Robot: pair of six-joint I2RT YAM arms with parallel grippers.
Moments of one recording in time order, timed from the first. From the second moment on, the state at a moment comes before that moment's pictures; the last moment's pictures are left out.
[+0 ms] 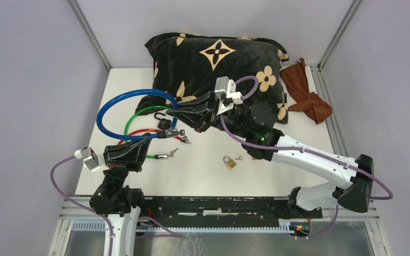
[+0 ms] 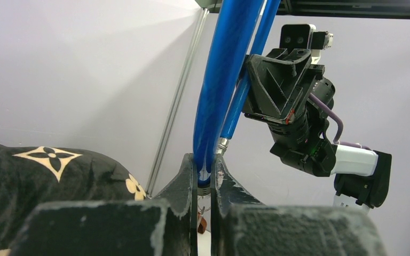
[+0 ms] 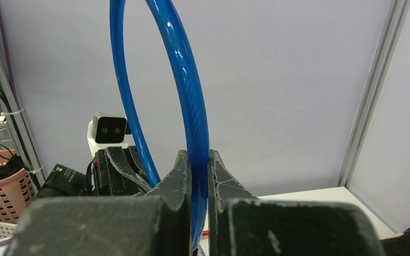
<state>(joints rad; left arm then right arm) 0.03 0.02 0.24 0.74 0.51 -1.03 1.09 1.34 1.25 0.57 -0.28 0.14</state>
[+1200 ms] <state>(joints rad) 0.03 0.02 0.24 0.62 0.39 -1.12 1.08 1.46 1.20 0.78 -0.27 0.34</state>
